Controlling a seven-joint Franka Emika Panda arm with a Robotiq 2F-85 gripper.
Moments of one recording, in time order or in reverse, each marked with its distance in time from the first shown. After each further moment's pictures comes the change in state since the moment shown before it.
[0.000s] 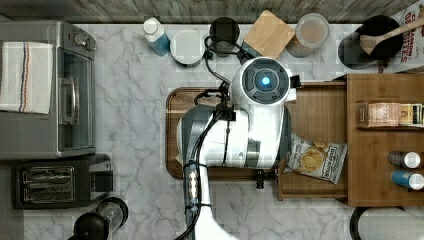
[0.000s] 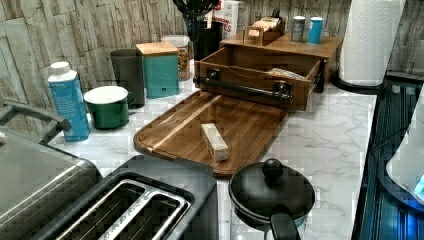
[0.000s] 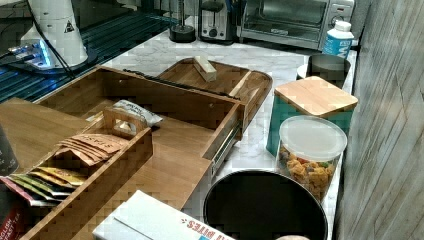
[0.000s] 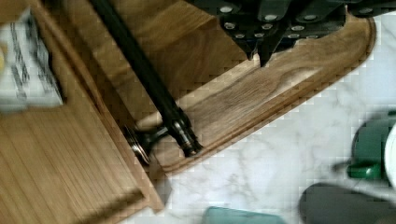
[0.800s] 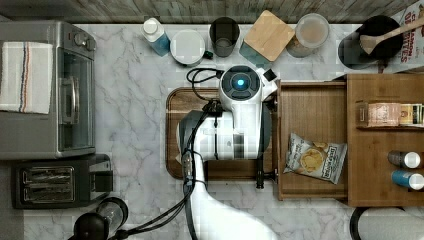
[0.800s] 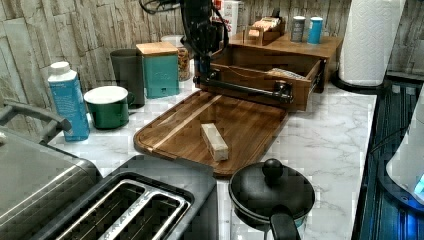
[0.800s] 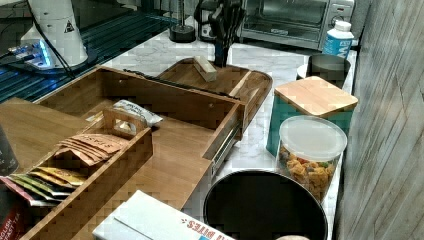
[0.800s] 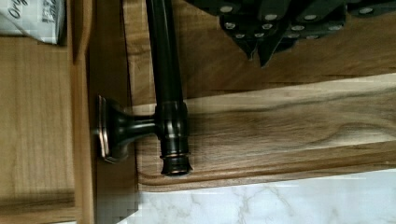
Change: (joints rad) arm 0.012 0.134 0.012 -0.086 -0.117 0.112 -0.260
